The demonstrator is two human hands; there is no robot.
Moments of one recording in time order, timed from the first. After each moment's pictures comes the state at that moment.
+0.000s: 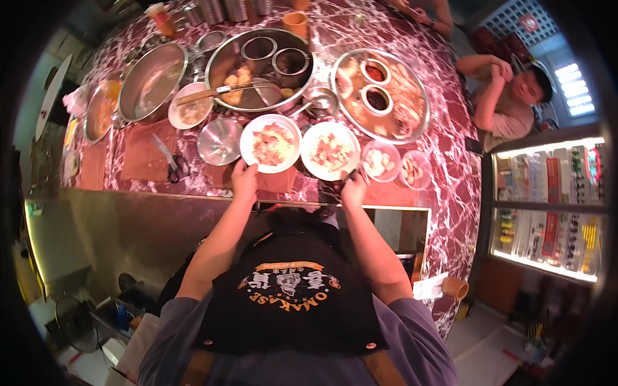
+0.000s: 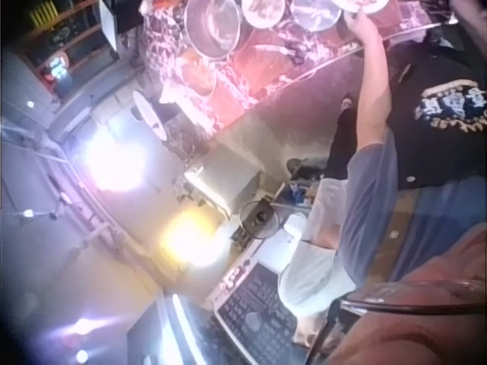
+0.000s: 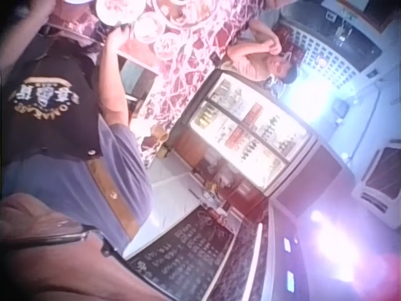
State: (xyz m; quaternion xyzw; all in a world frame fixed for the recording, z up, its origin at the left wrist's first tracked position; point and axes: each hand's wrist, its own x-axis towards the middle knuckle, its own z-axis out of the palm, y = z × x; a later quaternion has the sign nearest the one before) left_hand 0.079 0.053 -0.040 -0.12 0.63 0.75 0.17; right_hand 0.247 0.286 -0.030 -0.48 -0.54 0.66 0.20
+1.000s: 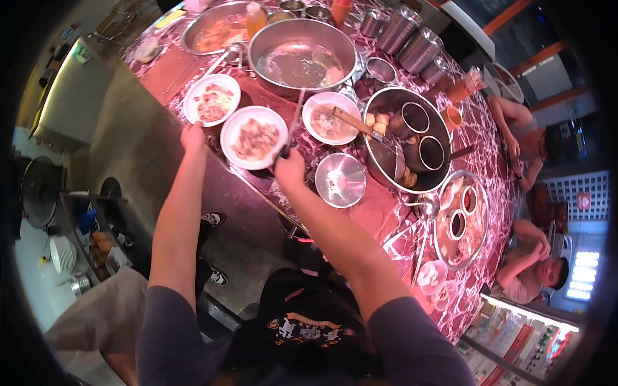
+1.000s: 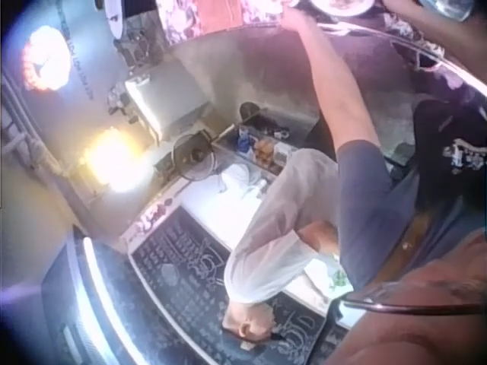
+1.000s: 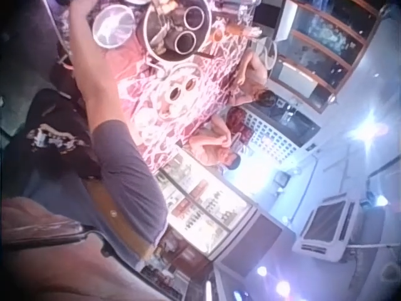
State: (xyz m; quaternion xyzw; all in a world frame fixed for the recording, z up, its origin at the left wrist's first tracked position) left_hand -0.153 -0.345 -0.044 -0.38 0.53 0.72 -0.23; right_hand -0.076 -0.080 -0.034 -0.18 -0.59 0.78 -0.10
